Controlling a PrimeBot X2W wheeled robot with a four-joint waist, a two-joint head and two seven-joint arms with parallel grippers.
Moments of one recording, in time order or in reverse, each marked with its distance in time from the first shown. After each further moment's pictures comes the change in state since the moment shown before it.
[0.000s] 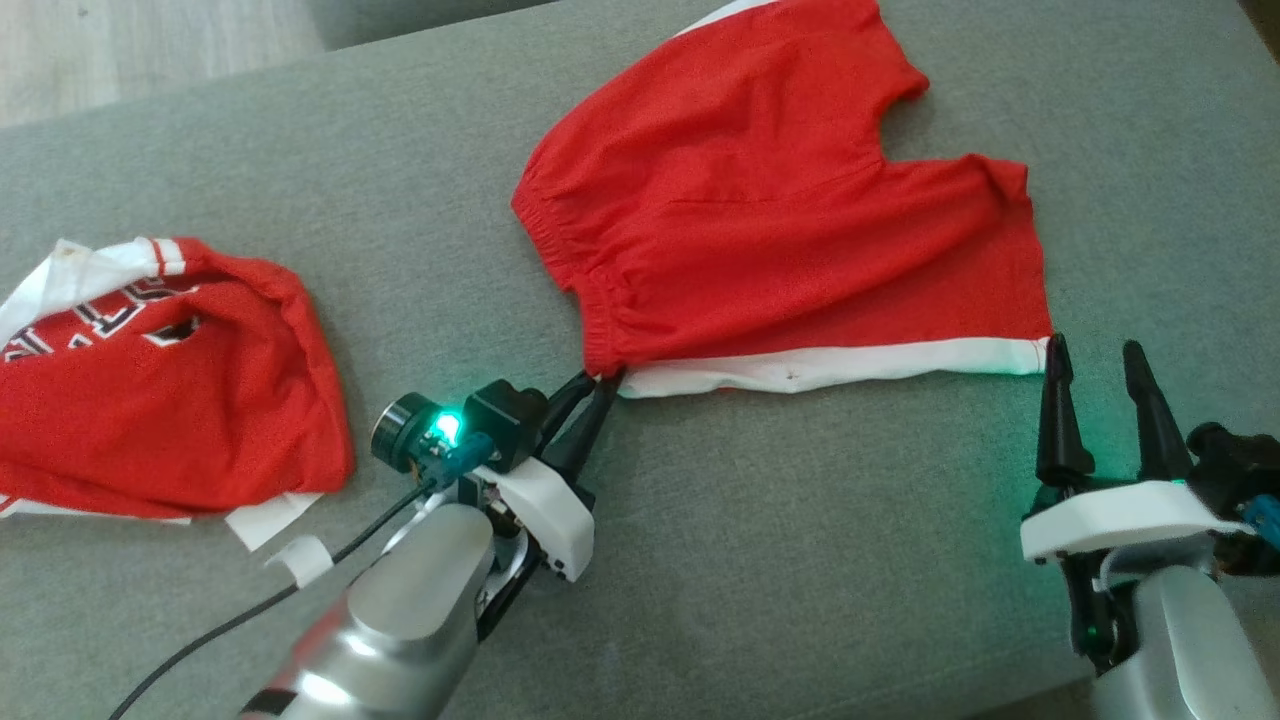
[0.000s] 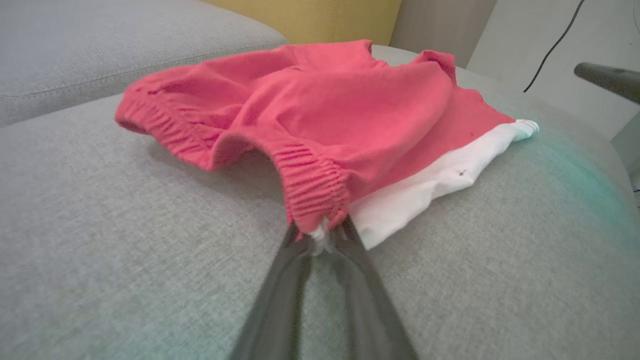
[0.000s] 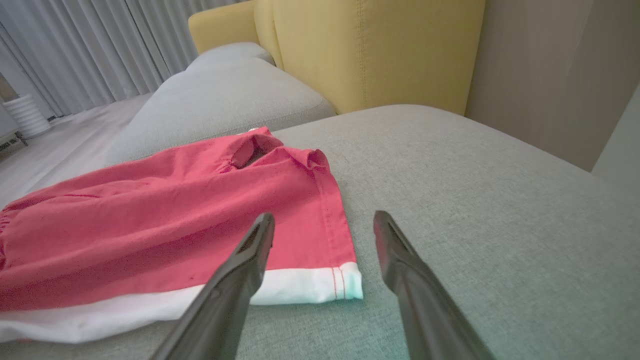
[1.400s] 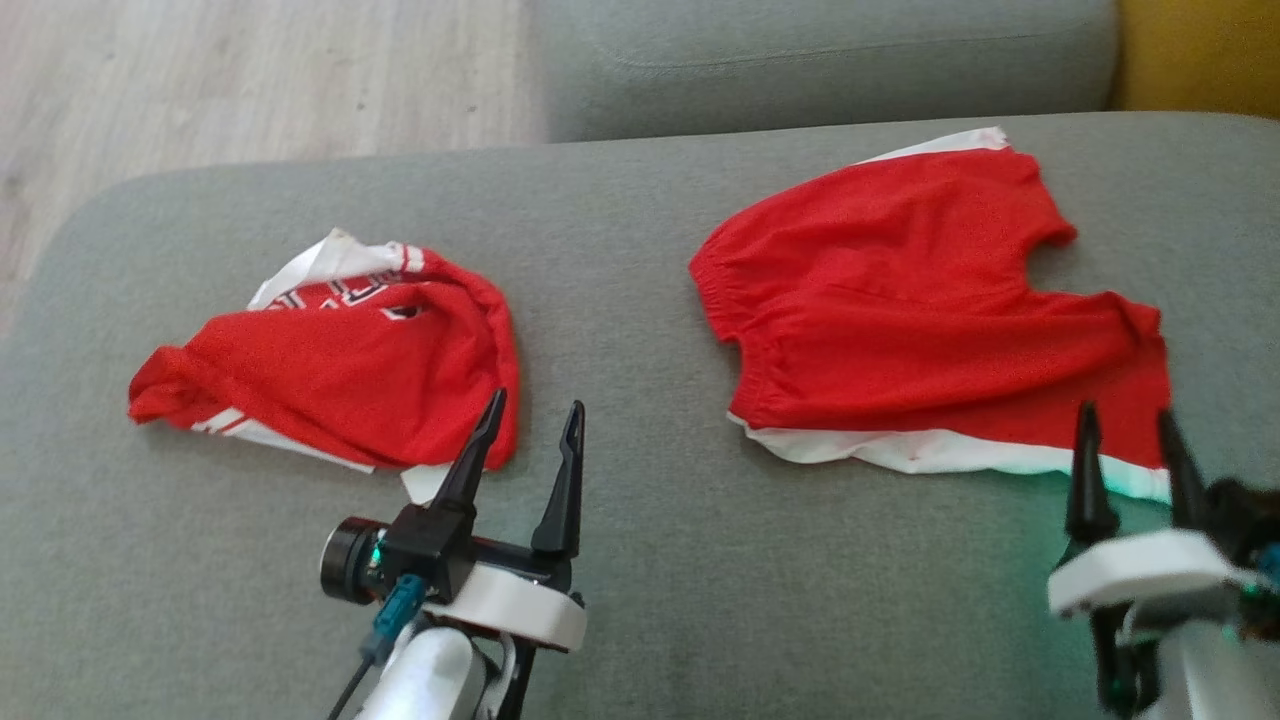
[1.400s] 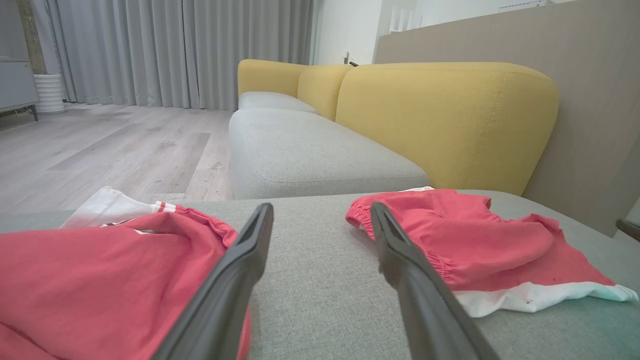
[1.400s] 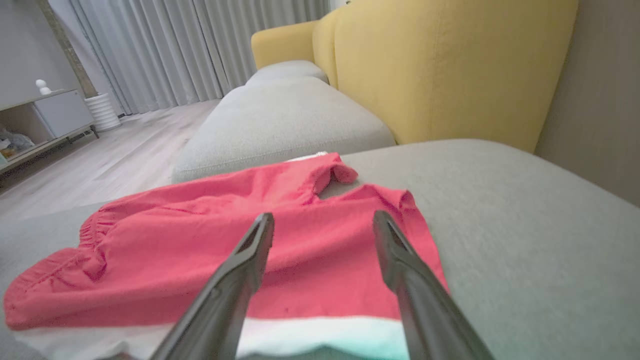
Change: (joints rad) left arm 0.411 -0.034 0.346 -0.489 0.156 0.193 -0.020; right arm 0.023 -0.008 -0.103 0.079 -0.097 0.000 0.001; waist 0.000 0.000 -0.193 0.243
